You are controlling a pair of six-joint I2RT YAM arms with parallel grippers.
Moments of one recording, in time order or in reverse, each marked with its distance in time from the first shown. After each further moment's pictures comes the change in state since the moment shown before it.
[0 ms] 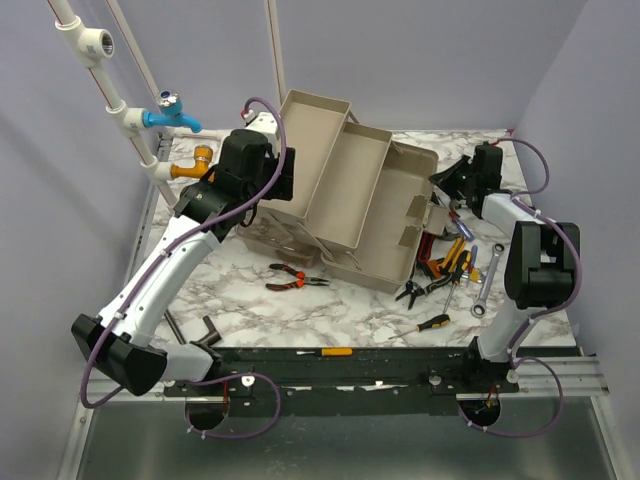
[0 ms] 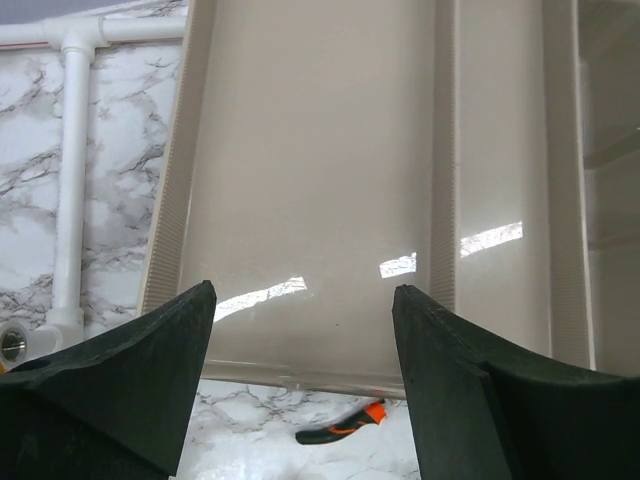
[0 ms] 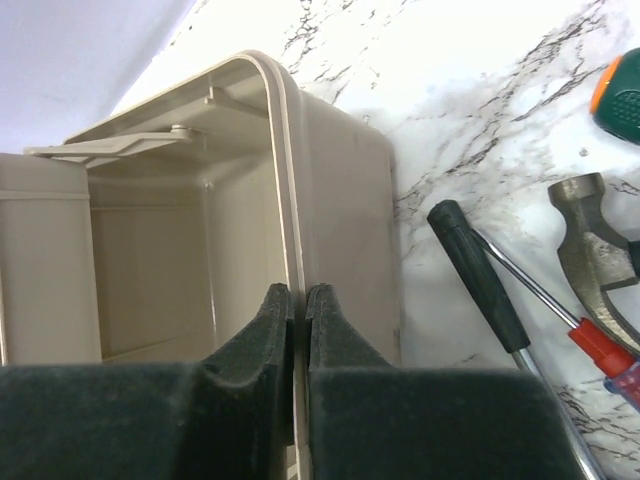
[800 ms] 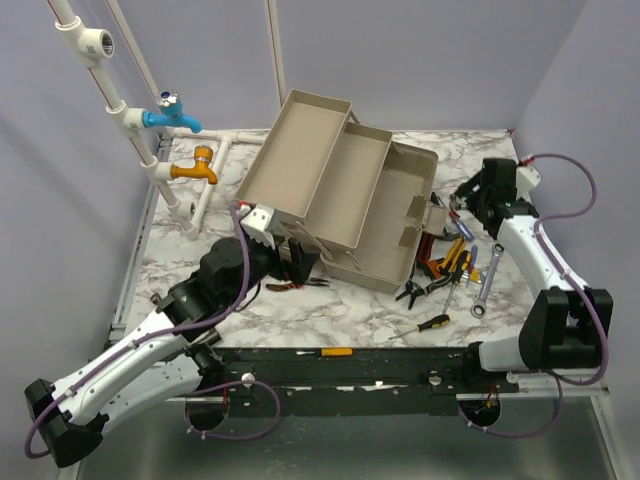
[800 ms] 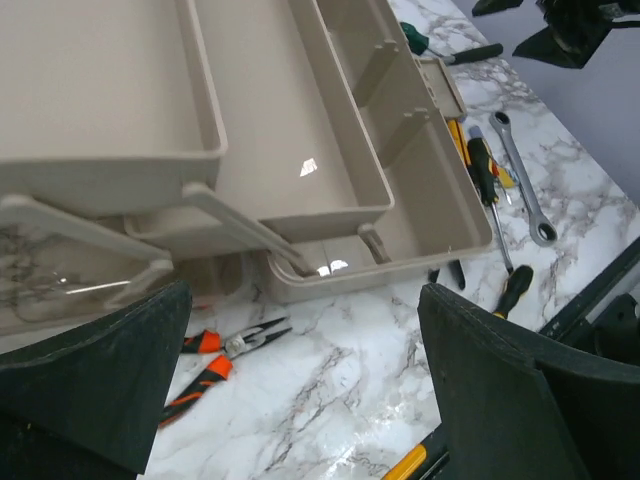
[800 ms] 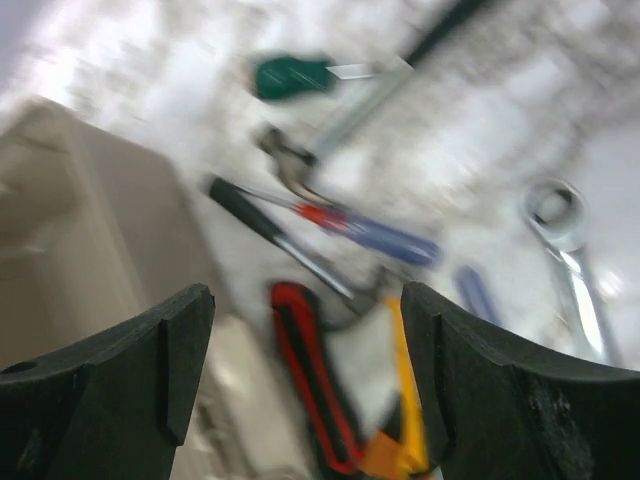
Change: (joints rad) left arm -0.299 -0.544 -0.689 0.428 0.100 -0.146; right arm 0.037 -0.366 -0.043 -0.421 0.547 0.005
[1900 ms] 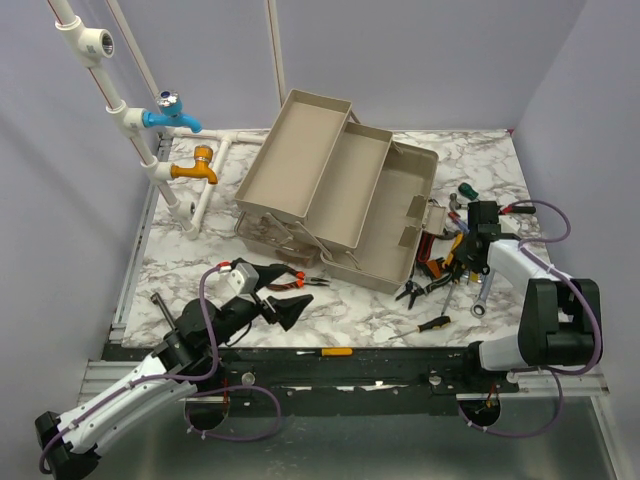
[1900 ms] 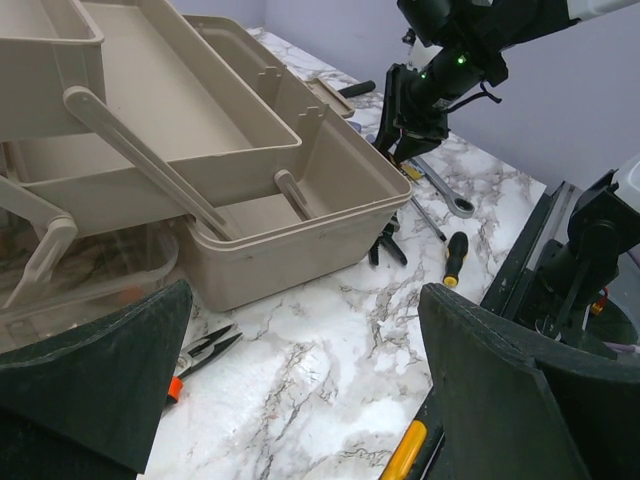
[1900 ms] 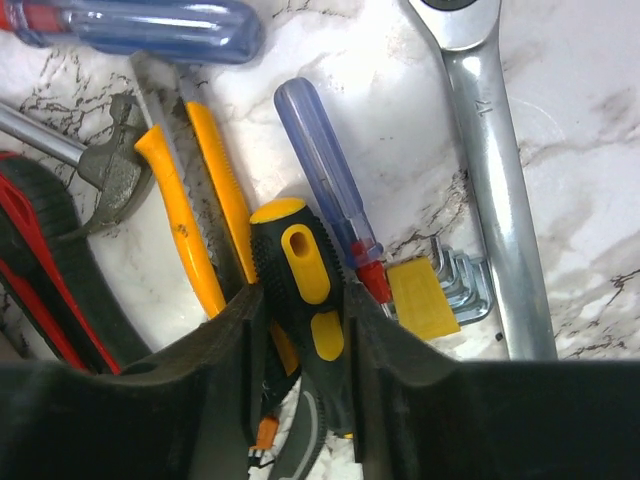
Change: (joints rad) left arm -0.079 -0.549 -0.597 0.368 0.155 0.084; right arm -0.009 -0.008 -0.379 -0.031 -0.027 0.004
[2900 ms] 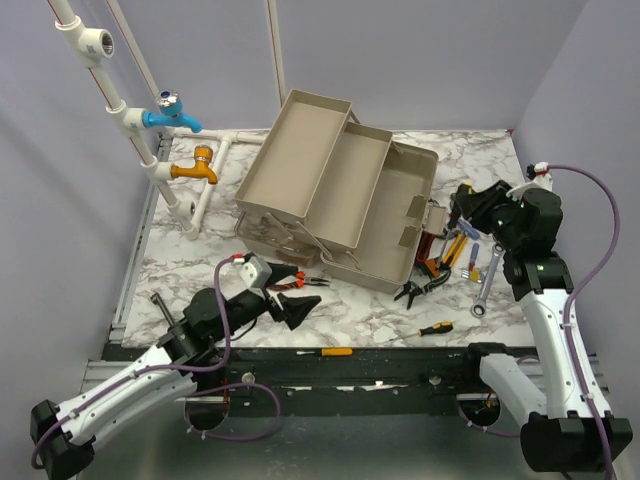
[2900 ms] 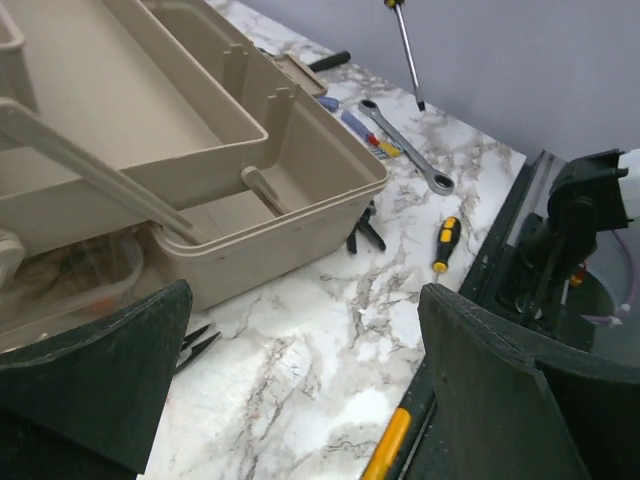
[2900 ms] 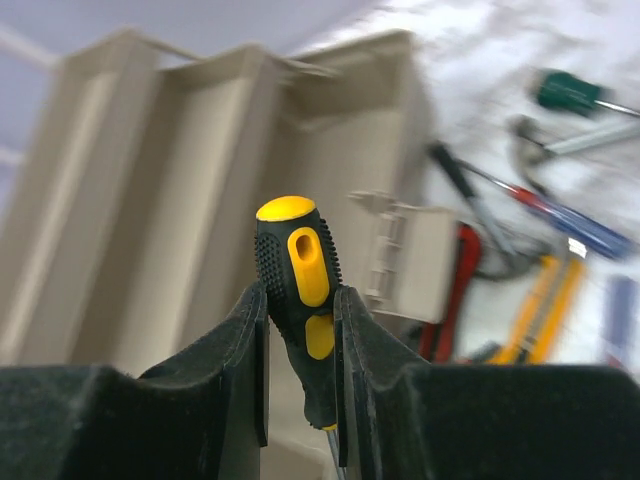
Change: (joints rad) left arm 0.000 0.091 0.017 0.052 0.061 0.006; right arm -0.004 -0.544 0.163 -0.006 -0.373 -0.200
